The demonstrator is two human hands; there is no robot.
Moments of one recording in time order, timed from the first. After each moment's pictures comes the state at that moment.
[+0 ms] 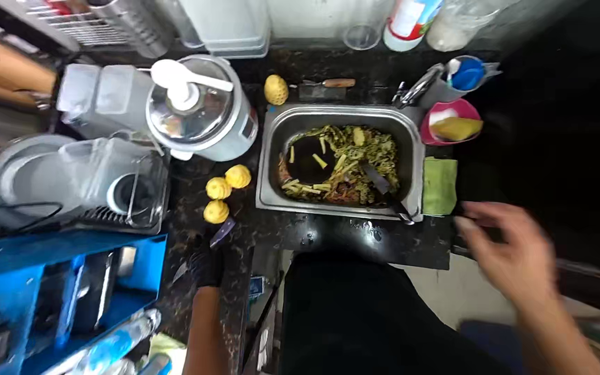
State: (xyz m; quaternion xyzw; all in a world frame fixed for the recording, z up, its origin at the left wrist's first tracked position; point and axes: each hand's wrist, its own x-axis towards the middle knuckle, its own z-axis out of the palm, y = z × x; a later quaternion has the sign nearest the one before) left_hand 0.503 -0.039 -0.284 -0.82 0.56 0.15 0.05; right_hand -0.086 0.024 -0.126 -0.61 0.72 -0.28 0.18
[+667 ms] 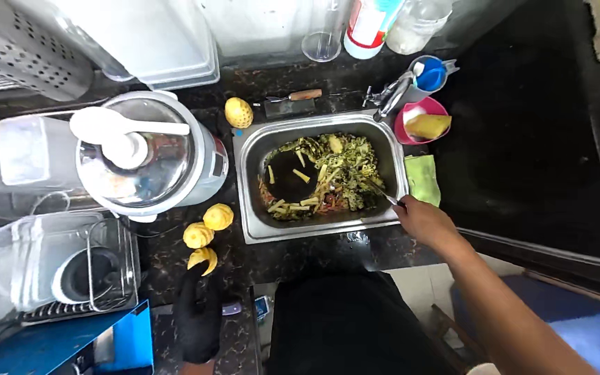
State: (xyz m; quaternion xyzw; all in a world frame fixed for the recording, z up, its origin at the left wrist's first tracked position) left_hand 0.450 -0.104 -0.194 -0.67 0.65 0.26 -0.23; right_hand -0.035 -0.087 -0.193 -0.38 0.82 0.16 0.38
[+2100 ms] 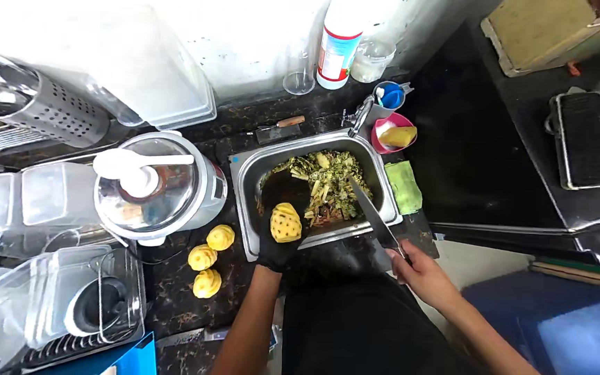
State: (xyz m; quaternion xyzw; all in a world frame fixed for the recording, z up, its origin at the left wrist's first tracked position) left_hand 0.254 -0.196 -0.155 -0.44 0.00 0.84 -0.31; right_hand 0.022 0.035 -0.165 -0.35 0.80 -0.22 0.43
